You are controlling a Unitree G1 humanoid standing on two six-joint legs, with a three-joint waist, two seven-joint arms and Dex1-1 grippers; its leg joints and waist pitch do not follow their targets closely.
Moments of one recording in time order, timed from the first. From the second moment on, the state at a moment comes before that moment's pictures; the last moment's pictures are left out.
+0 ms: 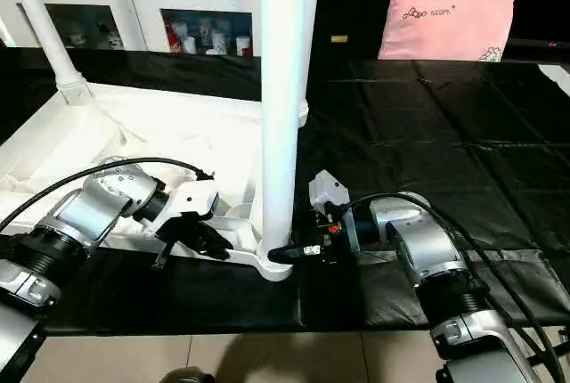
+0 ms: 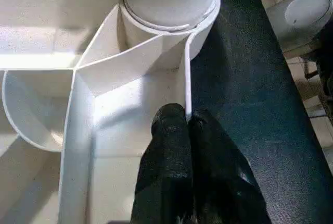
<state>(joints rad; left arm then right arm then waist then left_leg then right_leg) -0.70 0.45 -0.43 0.56 0.07 0.08 -1.52 -0.49 -0.41 0.24 0.45 0.23 0.19 1.43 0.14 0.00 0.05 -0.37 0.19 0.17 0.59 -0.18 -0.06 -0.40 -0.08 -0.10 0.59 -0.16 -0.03</state>
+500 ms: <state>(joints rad) -0.72 0.36 -0.36 0.65 0.08 0.23 -1.32 -0.46 -0.35 0.17 0.44 0.18 0.23 1.17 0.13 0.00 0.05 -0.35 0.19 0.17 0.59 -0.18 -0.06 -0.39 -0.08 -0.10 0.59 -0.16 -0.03</state>
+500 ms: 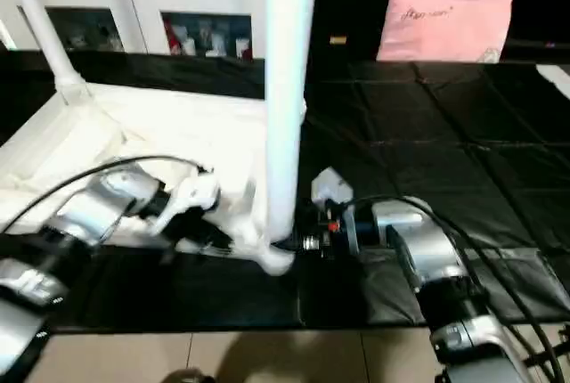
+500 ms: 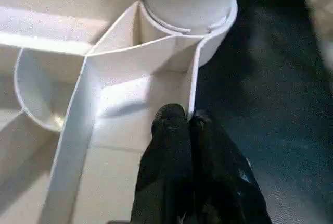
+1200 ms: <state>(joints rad) -0.86 0.08 -0.16 0.94 0.04 0.37 -0.72 -0.63 -0.06 0.01 0.64 0.03 0.27 0.33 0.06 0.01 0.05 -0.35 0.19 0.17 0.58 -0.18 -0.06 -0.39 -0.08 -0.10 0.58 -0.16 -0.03</state>
